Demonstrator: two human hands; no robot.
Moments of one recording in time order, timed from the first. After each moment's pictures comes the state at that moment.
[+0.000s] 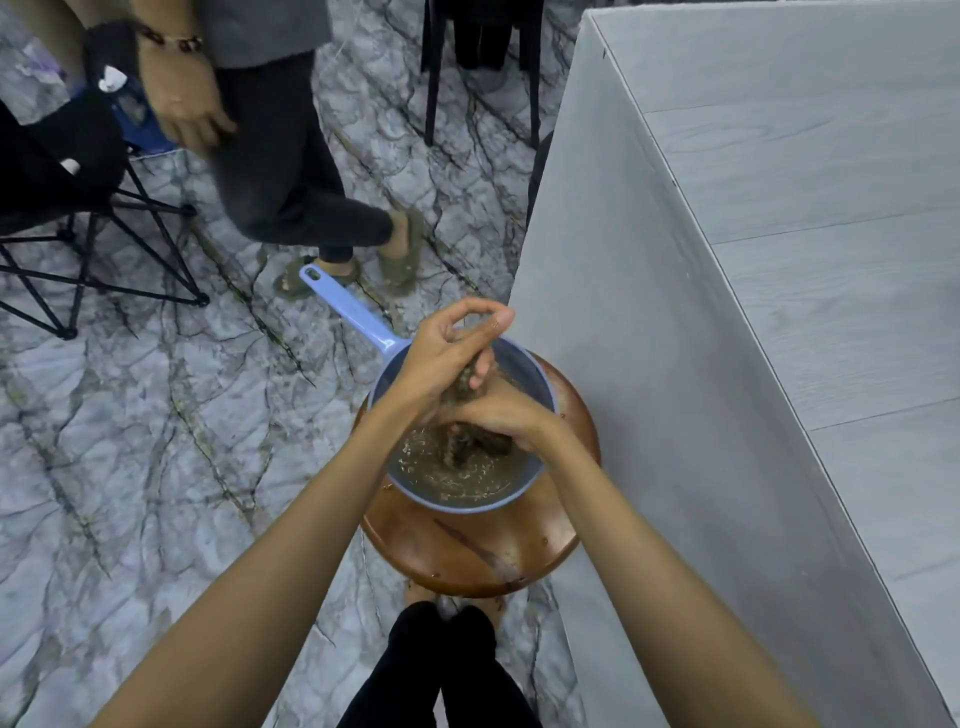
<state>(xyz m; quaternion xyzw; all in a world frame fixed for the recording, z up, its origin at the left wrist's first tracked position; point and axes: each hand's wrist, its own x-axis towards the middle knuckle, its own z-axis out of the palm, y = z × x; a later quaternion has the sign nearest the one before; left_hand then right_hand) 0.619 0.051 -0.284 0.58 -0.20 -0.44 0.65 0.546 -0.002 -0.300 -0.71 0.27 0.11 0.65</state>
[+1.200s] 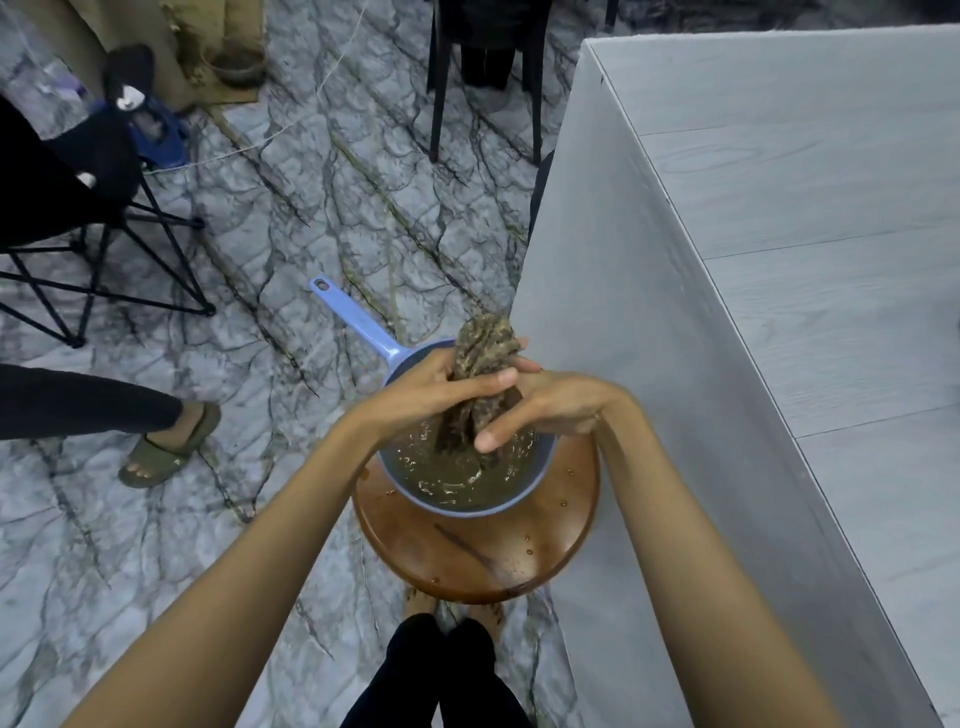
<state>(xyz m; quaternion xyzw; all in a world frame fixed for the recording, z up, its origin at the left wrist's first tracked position) 0.624 0.080 -0.261 0.57 -0.35 -0.54 0.51 0.524 -0.039 -0.257 -0.62 0.14 0.26 0.73</state>
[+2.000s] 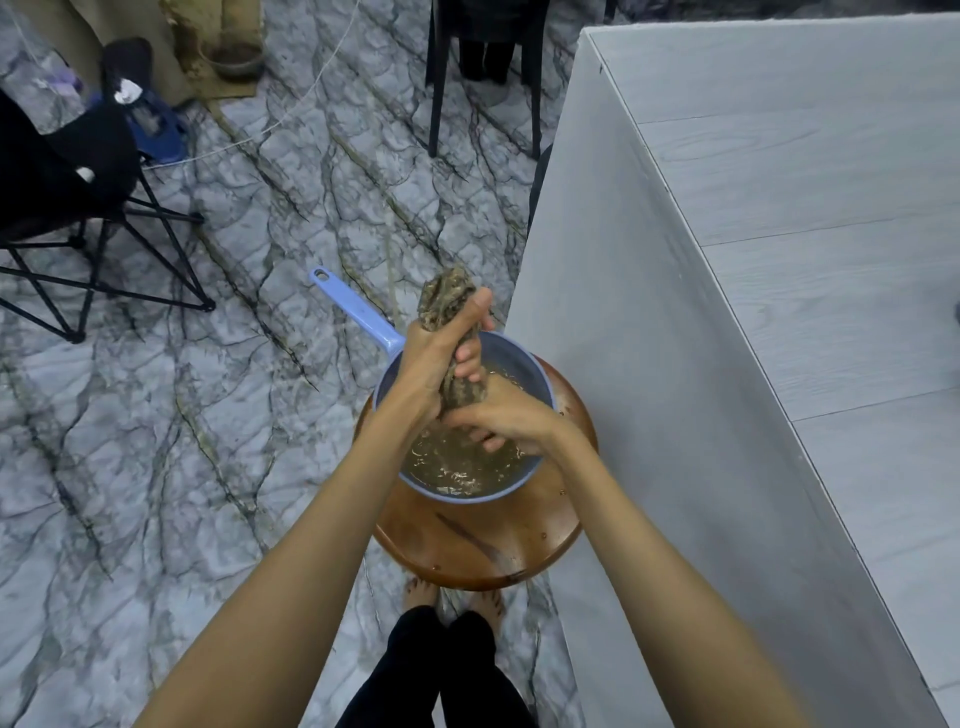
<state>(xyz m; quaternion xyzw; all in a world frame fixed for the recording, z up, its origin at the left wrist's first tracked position) 0.613 0.056 -0.275 0.54 -0.06 -0.44 0.71 0.533 0.000 -0.294 -0.70 0.29 0.19 0.63</state>
